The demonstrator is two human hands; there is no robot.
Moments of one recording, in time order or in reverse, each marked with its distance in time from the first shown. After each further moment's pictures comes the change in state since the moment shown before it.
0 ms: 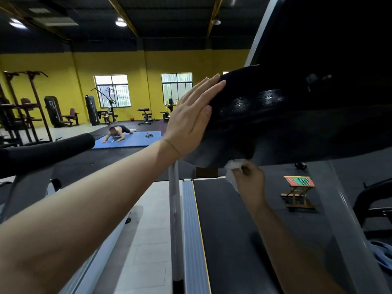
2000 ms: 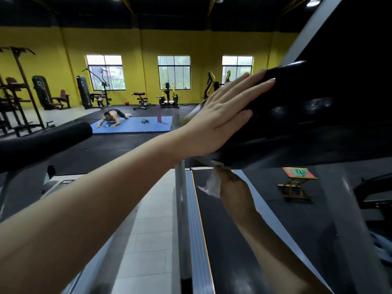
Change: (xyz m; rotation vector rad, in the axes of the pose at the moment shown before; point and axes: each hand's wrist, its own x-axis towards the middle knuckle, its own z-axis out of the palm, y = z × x) left_hand 0.008 -0.027 -0.023 -0.183 -0.329 0.017; right_hand -0.024 -0.026 0.077 -0.737 -0.231 -0.303
